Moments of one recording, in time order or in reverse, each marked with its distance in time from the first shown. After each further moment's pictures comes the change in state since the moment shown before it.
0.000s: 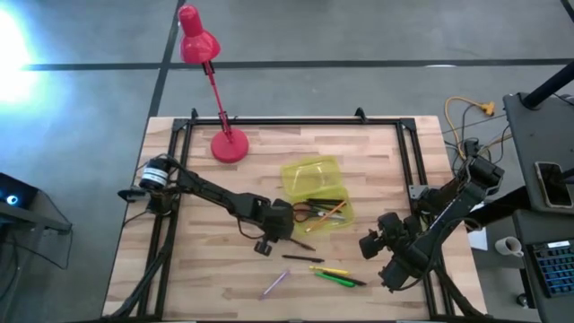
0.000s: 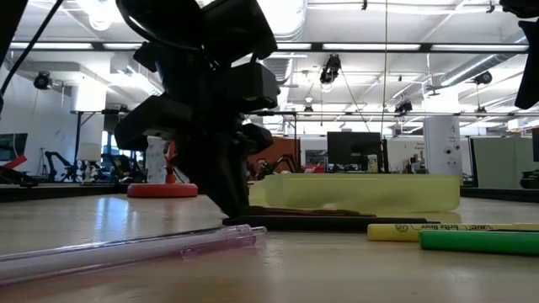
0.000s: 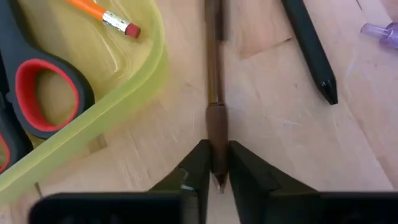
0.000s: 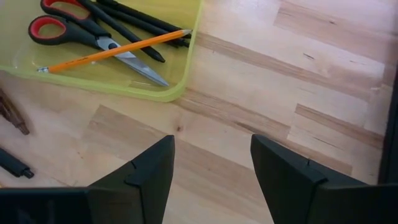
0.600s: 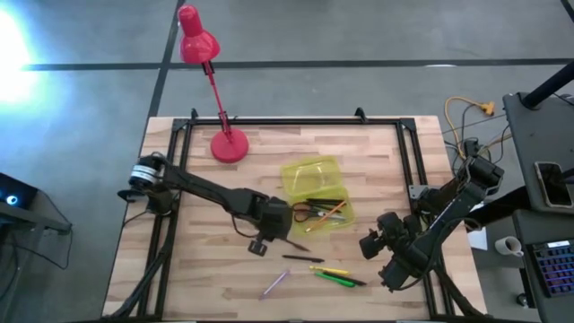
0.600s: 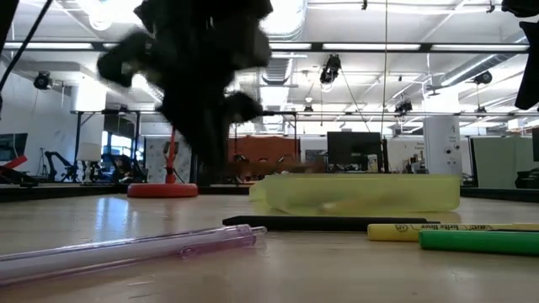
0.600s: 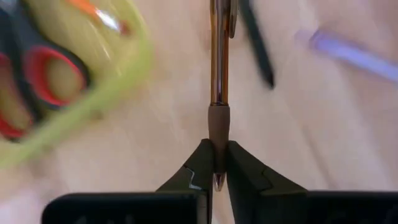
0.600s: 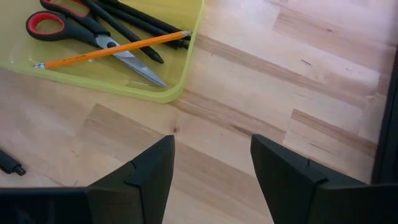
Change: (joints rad) left arm -0.007 -0.106 0.116 -0.259 0.032 -0.043; right arm 0.000 0.000 -0.002 -0.008 0.003 -0.035
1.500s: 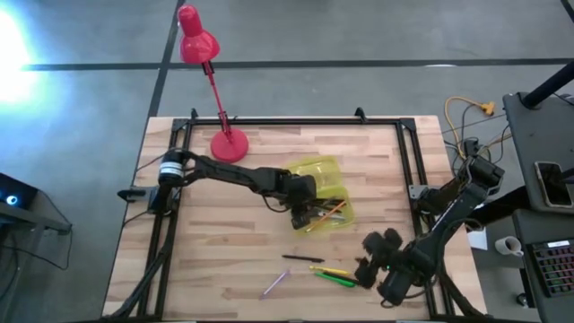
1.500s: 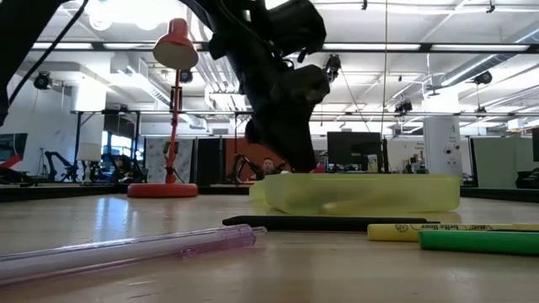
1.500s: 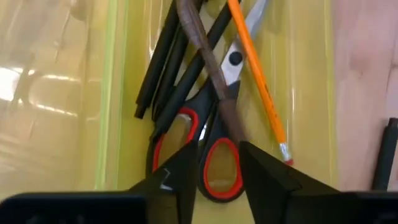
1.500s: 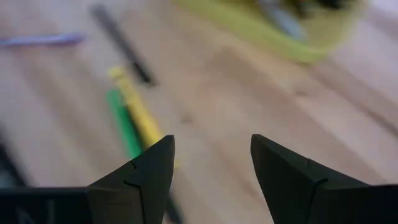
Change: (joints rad) left arm 0.195 0.200 0.260 0.061 -0.072 -0.487; right arm 0.026 0.000 0.023 0.414 -0.019 -0.424
